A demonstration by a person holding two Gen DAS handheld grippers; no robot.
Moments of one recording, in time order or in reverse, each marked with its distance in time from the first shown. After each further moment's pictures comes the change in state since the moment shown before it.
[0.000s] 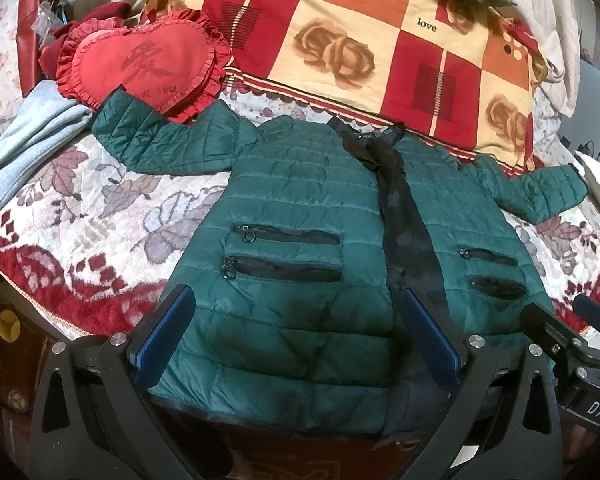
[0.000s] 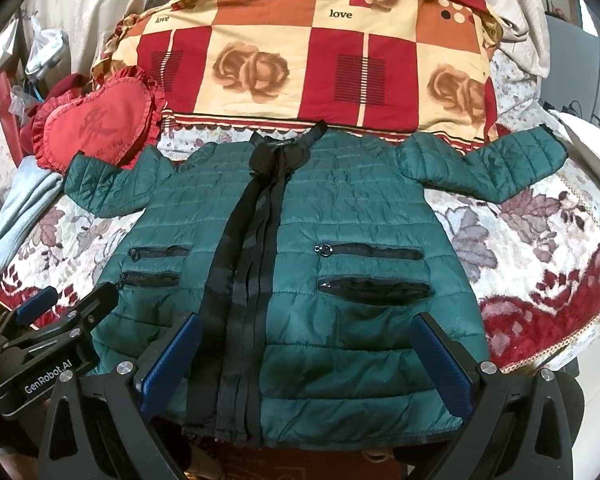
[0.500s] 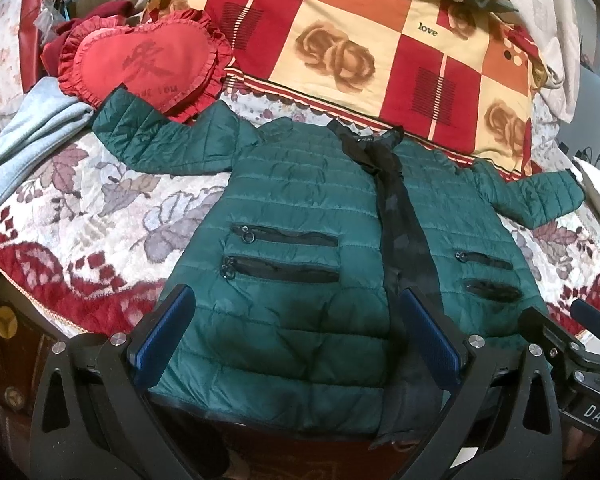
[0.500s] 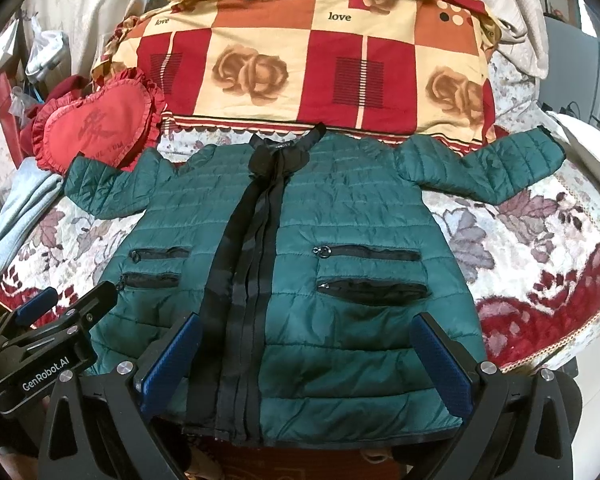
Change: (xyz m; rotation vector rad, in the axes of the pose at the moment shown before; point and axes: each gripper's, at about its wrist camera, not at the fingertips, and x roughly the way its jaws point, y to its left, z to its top) left arm -0.003 0.000 -0.002 -0.015 -0.009 -0.012; right arm -0.003 0.000 -0.001 -0.003 -0.006 -0.001
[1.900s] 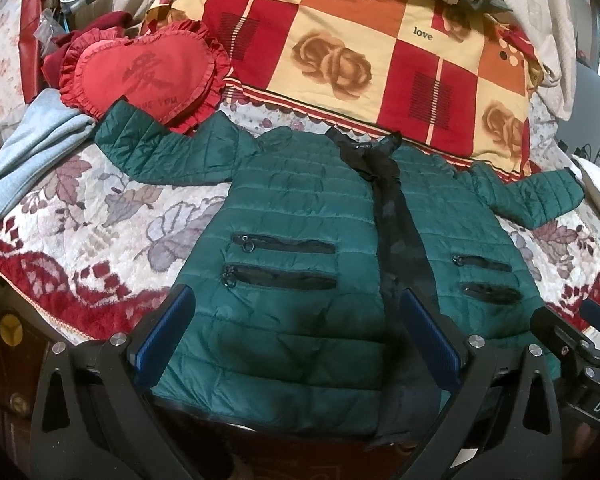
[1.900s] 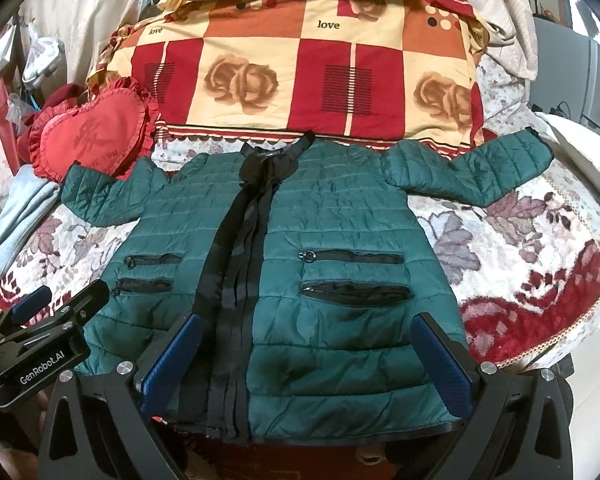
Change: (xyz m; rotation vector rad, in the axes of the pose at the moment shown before) left arm -0.006 -0.008 -0.001 0.024 -0.026 0.017; right arm -0.010 -0.013 -0.001 0.022 -0.022 -0.014
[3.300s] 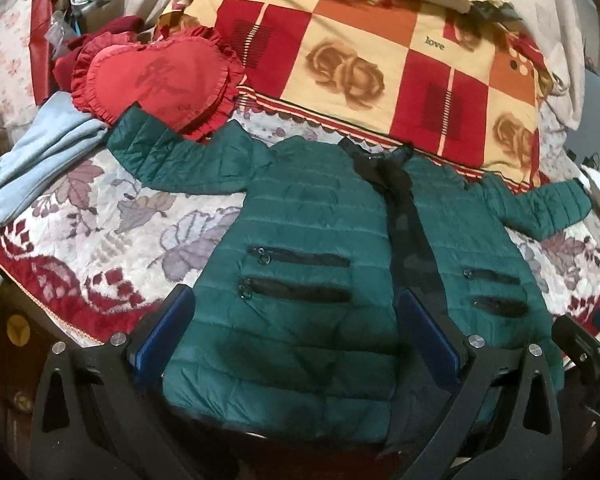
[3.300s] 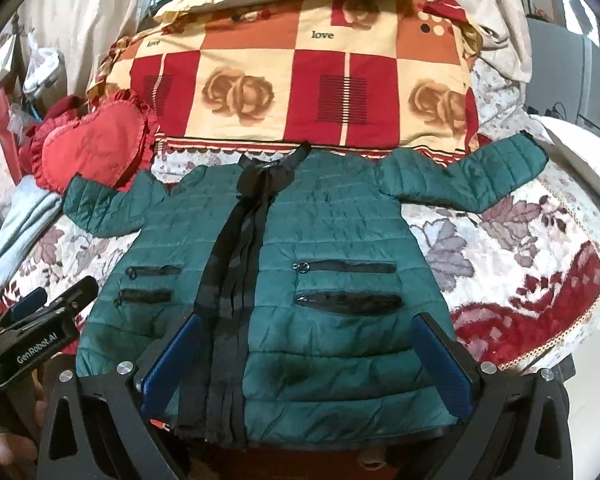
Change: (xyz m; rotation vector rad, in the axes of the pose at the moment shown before) left arm -0.003 0.007 0.004 -0.009 -0.031 0.039; right arm -0.008 -0.006 0.002 0.001 -0.032 0.003
